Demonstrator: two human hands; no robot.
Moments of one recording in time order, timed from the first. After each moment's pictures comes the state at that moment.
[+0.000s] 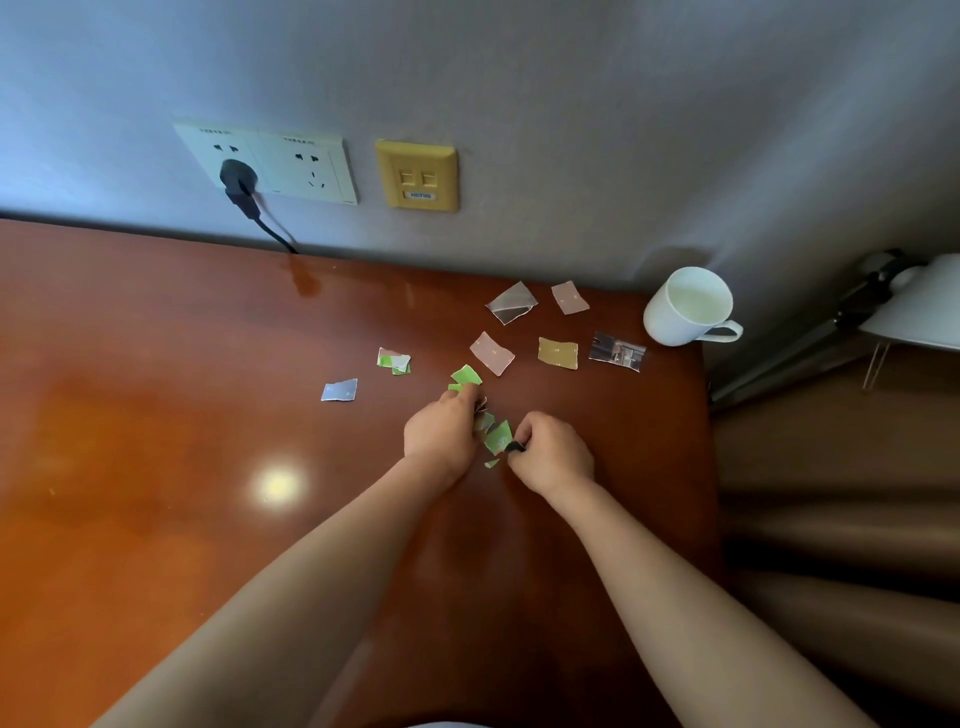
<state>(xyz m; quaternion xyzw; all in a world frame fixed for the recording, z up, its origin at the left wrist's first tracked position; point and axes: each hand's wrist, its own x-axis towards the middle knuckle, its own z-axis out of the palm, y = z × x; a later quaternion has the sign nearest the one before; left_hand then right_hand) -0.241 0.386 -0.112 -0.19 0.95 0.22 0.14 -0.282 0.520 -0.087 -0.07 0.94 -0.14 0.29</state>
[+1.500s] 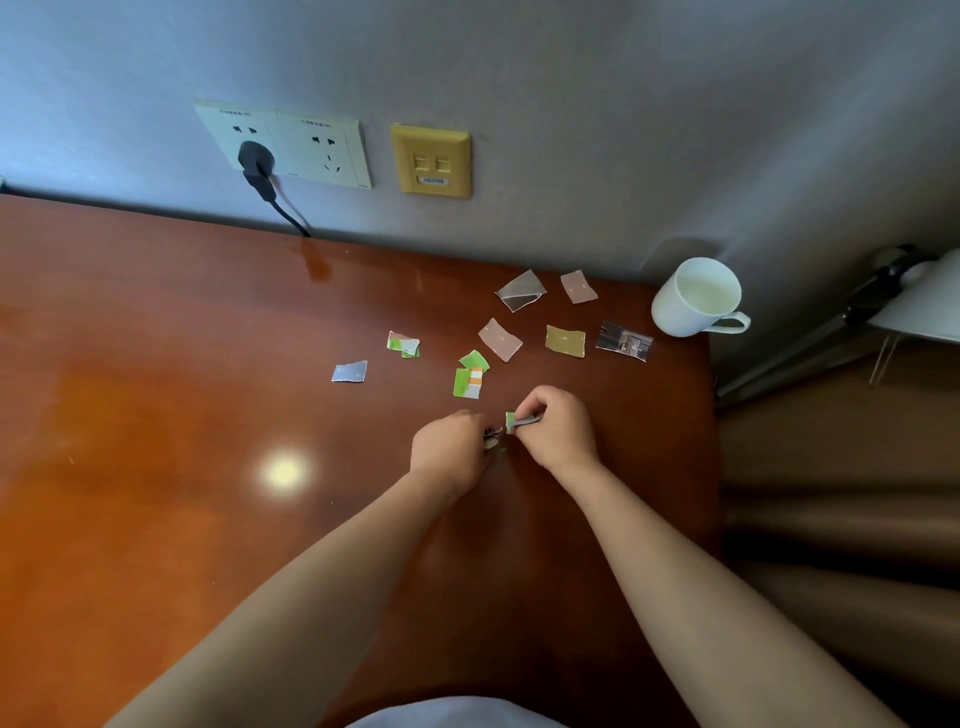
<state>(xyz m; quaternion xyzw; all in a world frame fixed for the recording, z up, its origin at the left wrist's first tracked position) -0.211 0.403 -0.115 -0.15 0.95 0.20 0.16 -0.283 0.521 -0.089 -0.06 0.91 -0.34 0.24</state>
